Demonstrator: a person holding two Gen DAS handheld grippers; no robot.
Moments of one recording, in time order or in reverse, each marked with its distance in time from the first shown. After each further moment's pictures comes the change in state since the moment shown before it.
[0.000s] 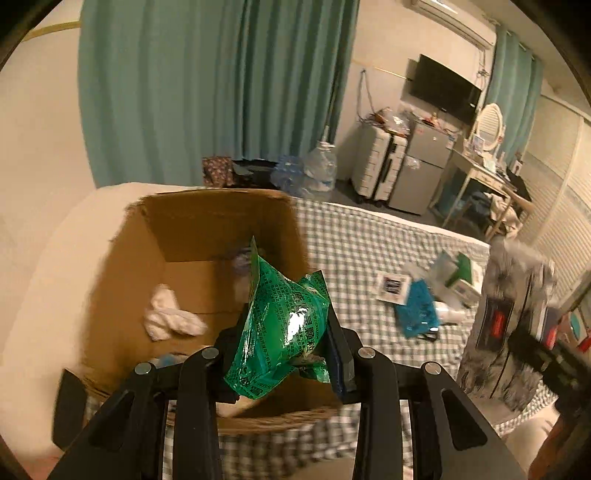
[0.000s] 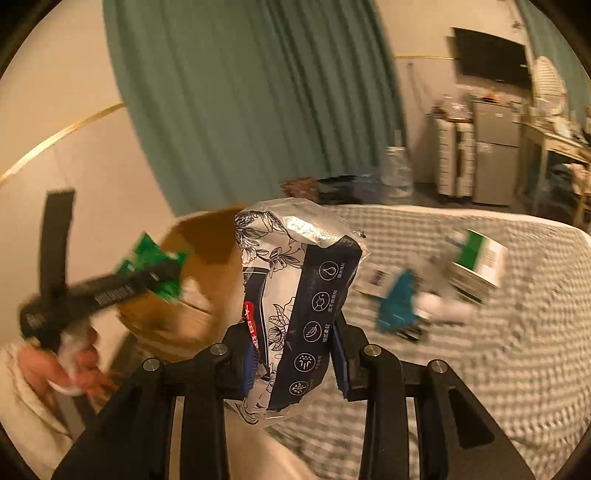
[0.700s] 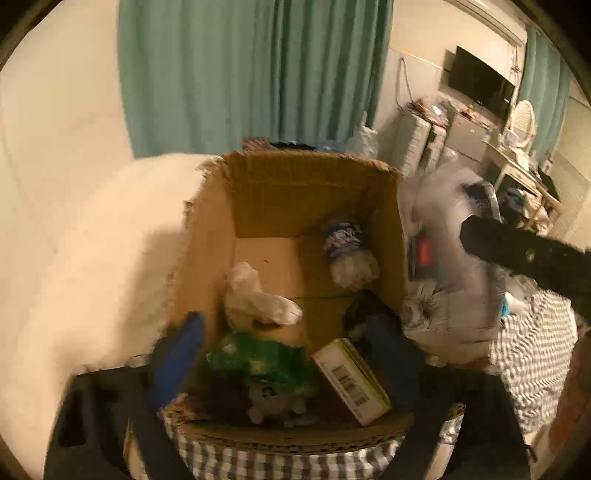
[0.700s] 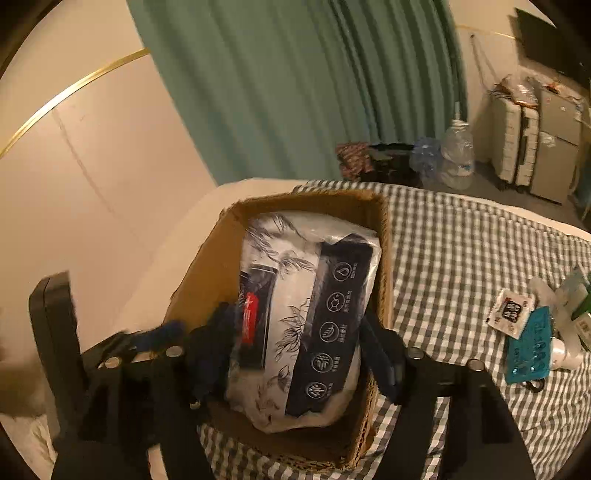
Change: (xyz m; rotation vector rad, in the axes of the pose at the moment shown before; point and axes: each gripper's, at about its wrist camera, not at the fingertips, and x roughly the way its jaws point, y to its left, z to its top) left arm 0.036 0.097 -0.023 -0.032 0.040 0.100; right arm 0.149 0.100 0.038 -0.029 0.140 0.052
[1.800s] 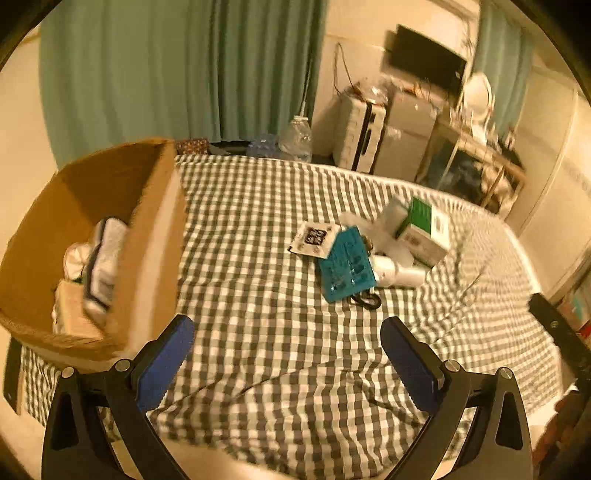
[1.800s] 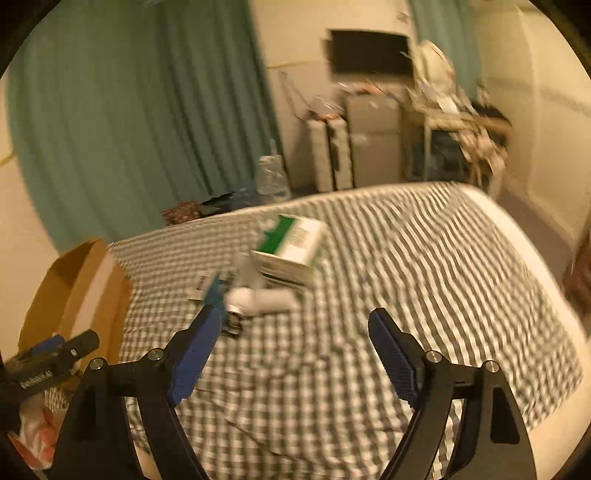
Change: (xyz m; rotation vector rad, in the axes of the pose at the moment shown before) left arm 0.001 -0.274 -0.060 0.102 0.013 -0.094; right arm -0.212 -0.279 -0.148 0.348 -0.230 -0.485
